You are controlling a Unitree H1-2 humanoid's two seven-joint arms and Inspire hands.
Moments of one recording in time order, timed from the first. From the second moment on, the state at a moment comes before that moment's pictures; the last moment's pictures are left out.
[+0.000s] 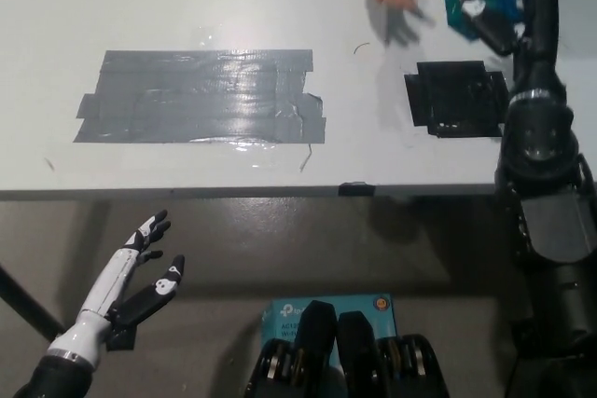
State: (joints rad) left_arm -0.17 0.34 -0.10 0.21 0.18 -0.15 -0.08; right_arm -0.85 -0.08 -0.05 0.40 -0.16 0.09 -0.32
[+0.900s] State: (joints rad) left_arm -0.20 0.34 -0.10 0.21 0.18 -0.16 -0.10; right_arm -1.18 -0.02 0.10 1.10 -0.24 0.01 -0.35
